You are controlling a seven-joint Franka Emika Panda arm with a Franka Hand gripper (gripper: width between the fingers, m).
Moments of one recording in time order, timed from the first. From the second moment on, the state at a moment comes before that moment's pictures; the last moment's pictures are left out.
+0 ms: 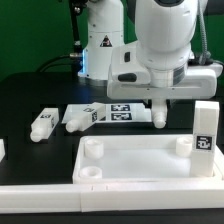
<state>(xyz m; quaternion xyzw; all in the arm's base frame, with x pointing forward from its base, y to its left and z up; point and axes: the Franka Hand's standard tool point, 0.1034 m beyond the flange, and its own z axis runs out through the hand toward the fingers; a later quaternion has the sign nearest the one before) 0.421 0.088 0.043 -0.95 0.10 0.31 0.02</state>
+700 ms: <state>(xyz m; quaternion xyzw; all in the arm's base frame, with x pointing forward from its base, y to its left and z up) 0.426 0.097 0.043 -0.96 -0.11 0.24 0.07</state>
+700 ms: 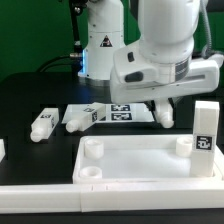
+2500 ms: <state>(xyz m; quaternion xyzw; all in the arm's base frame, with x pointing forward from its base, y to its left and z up) 0.426 0.083 0.034 -0.59 -0.81 -0.01 0.00</state>
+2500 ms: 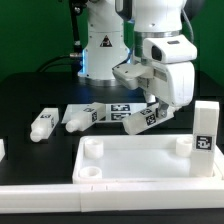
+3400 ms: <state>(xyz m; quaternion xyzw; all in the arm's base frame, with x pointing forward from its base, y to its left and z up) 0.413 0.114 0.013 -0.28 -0.96 -0.07 -0.06</state>
